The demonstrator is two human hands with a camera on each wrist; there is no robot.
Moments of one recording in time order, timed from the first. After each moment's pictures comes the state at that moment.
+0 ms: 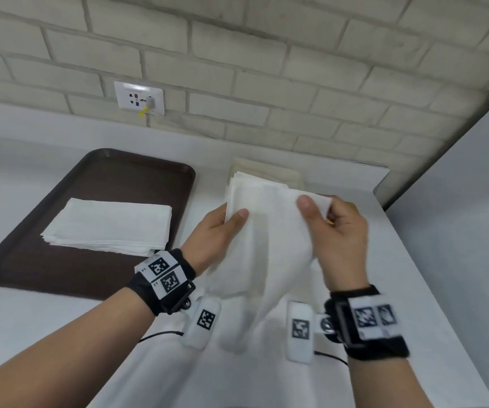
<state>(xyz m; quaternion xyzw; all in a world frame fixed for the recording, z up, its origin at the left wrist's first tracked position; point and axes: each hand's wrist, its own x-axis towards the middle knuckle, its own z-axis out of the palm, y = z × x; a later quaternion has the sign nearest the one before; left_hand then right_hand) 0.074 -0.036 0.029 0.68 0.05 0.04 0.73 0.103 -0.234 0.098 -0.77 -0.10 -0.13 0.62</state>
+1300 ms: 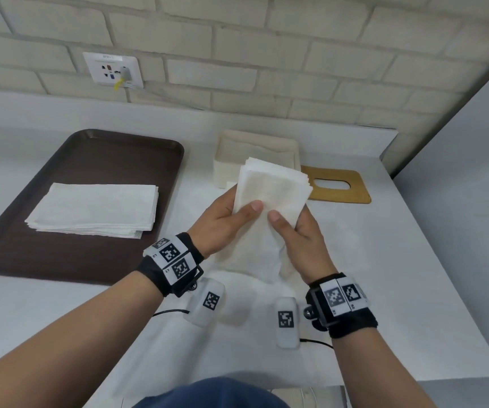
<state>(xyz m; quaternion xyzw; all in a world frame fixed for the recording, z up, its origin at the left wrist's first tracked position) 0.088 -0.073 0.019 0.70 -0.05 0.02 0.71 0.111 -0.255 0.026 -0.74 -0.15 0.09 0.65</state>
